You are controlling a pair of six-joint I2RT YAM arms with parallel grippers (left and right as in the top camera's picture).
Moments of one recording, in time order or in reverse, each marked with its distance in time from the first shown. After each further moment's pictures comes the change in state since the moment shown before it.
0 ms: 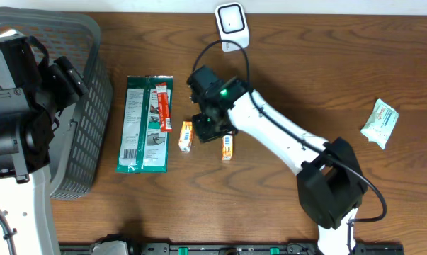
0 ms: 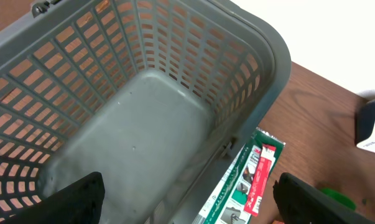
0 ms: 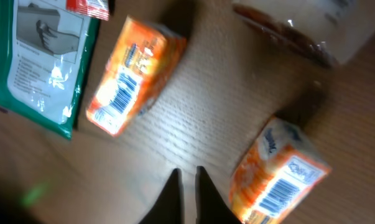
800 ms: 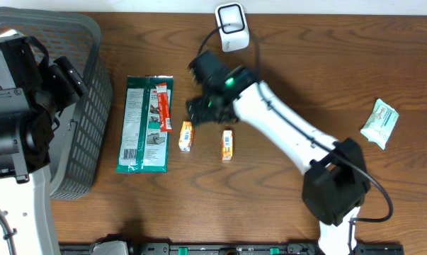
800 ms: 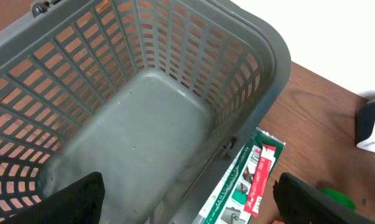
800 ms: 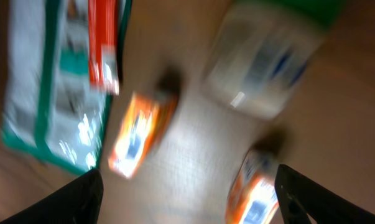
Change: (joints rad) left arm 0.000 0.000 0.000 0.000 0.000 0.000; right arm -0.062 0.002 0.113 0.028 0.033 0.107
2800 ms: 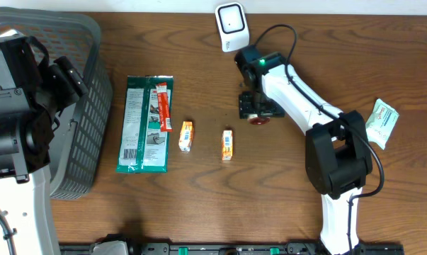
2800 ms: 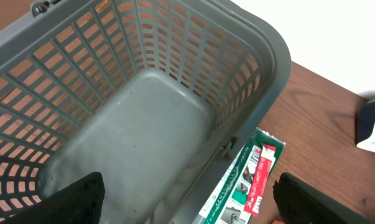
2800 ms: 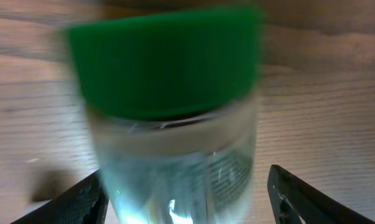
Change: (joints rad) left arm 0.000 0.000 0.000 0.000 0.000 0.000; right arm -0.234 0.133 -0.070 -0.148 0.235 -0.013
